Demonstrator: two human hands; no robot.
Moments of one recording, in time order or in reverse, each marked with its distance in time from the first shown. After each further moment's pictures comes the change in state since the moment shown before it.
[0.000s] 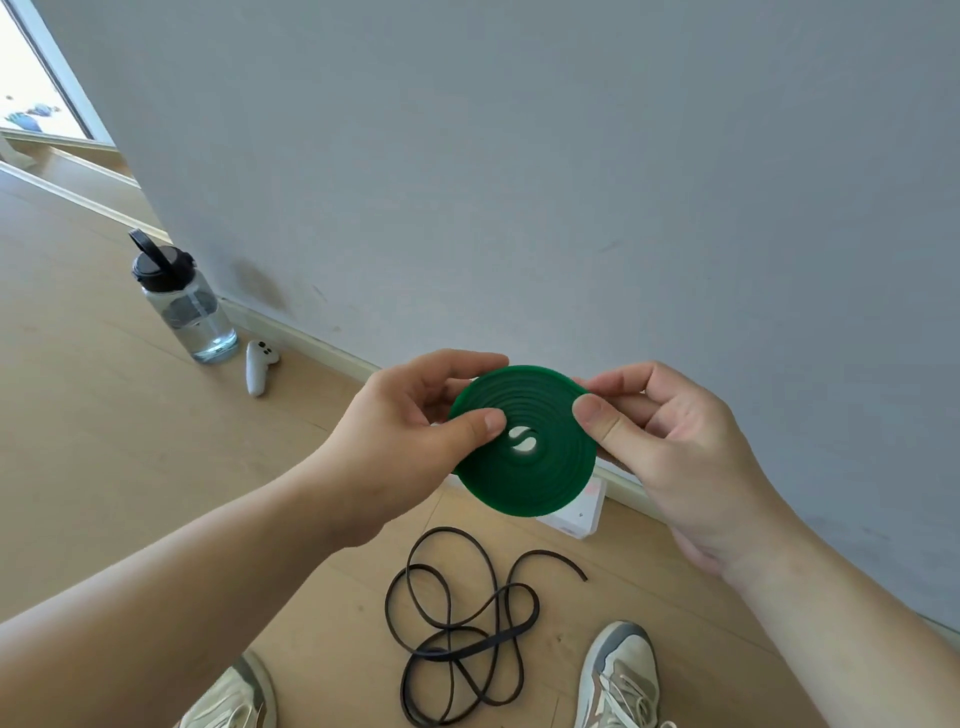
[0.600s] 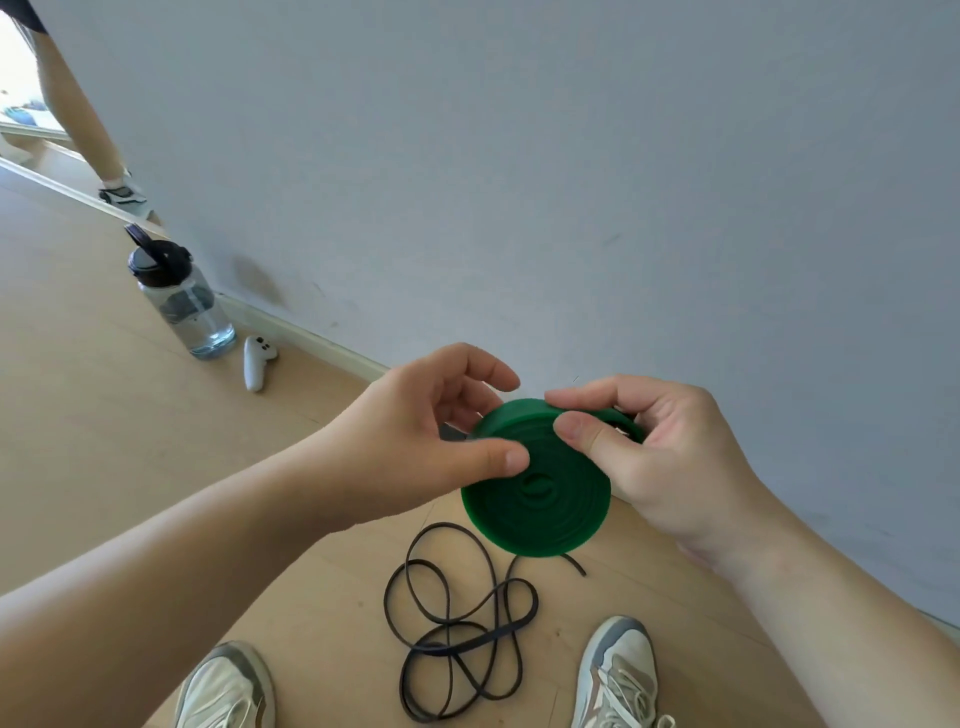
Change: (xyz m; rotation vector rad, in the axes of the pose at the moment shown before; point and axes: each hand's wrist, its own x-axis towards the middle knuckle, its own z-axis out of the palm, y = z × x) left_hand -0.002 0.014 -0.007 0.298 -0.161 0.013; right_hand 0.001 0.003 0.003 -0.294 -0.019 -0.084
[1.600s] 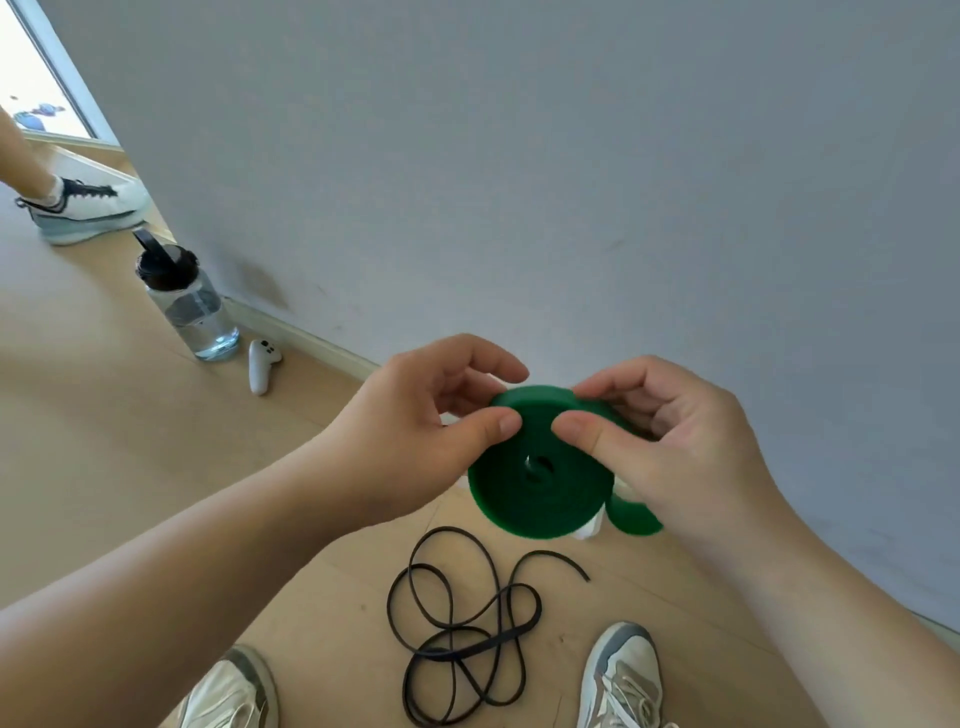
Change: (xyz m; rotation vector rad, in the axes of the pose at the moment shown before) left_hand -0.001 0.008 0.001 0.007 0.131 0.068; right_hand -0.005 -0.009 -0.003 0.014 0.042 -0.058
